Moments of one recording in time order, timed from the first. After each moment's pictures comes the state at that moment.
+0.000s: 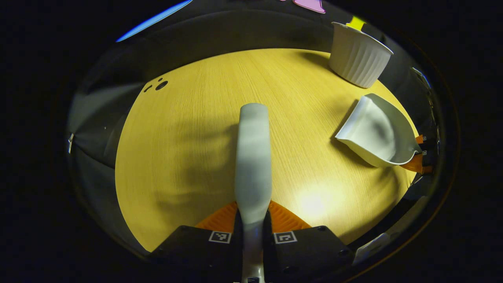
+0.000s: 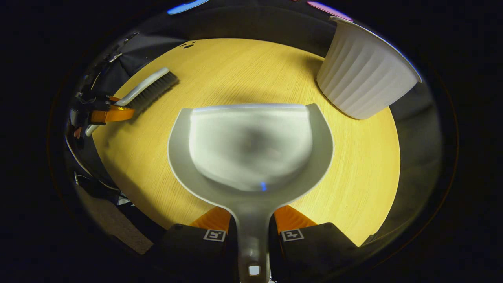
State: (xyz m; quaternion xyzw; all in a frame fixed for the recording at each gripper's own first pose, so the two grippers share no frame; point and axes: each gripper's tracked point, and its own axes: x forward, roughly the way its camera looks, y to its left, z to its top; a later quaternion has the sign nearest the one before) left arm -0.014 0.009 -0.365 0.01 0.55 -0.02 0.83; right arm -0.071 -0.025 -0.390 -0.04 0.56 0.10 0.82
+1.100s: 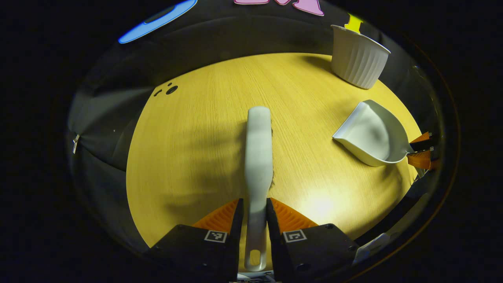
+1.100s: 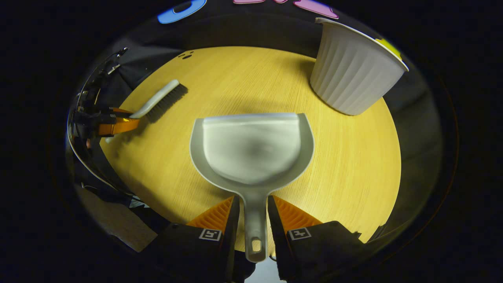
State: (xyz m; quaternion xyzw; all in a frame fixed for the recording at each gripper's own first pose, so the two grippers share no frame) left arm -0.029 0.017 -0.334 0.02 0.52 0.00 0.85; right arm -0.088 -0.020 -0.346 0.01 0.53 0.09 0.84
